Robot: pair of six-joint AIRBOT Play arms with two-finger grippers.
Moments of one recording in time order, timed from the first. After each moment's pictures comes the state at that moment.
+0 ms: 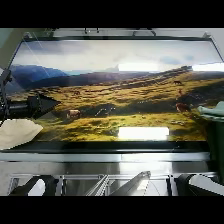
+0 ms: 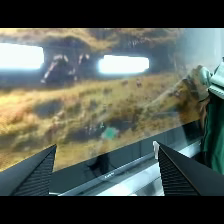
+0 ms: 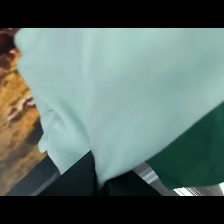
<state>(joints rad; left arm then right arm) 0.37 -0.92 0.80 0.60 -1.36 -1.11 -0.89 -1.31 1.69 -1.46 1.82 1.54</state>
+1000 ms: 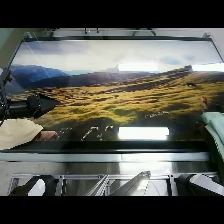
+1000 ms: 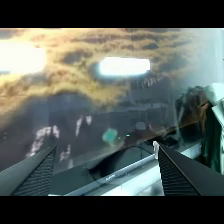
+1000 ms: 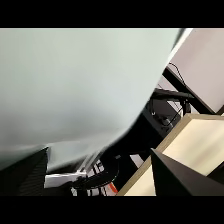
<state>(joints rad) 0.37 -0.92 0.80 0.60 -1.35 -1.11 -1.03 -1.26 0.98 -1.98 1.65 1.67</state>
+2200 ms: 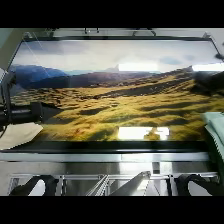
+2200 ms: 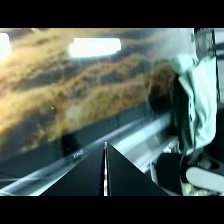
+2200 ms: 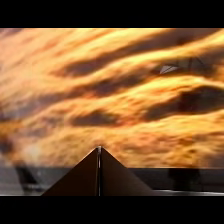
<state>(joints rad) 0.31 -0.83 0.73 0.52 -1.46 -1.10 -0.10 -1.15 1.31 -1.24 1.46 1.62</state>
